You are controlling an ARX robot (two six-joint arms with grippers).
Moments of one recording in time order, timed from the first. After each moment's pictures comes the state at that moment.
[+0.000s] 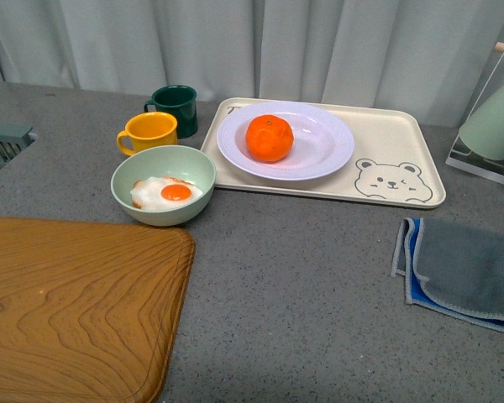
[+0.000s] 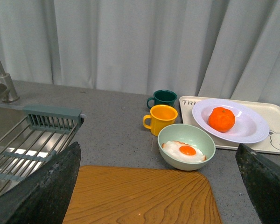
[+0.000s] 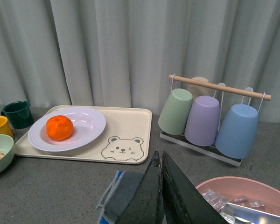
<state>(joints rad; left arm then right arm) 0.00 0.00 0.02 0.00 0.00 0.00 0.00 0.01 0.01 0.00 0.00 0.00</state>
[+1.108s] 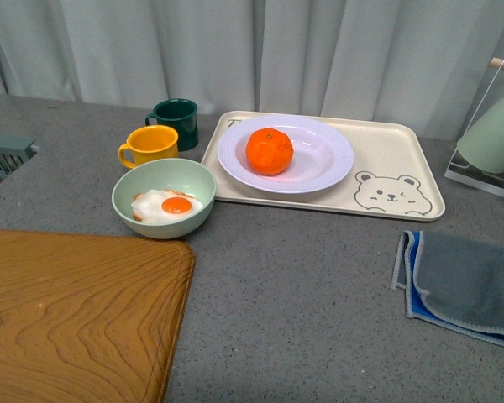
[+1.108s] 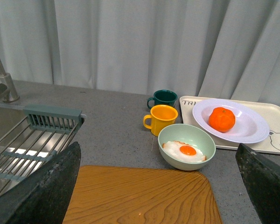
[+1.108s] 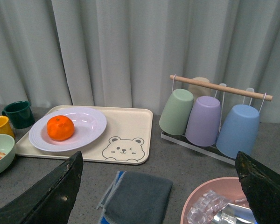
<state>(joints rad) 0.00 0.00 0.02 0.00 0.00 0.00 0.00 0.00 0.01 0.00 0.00 0.00</state>
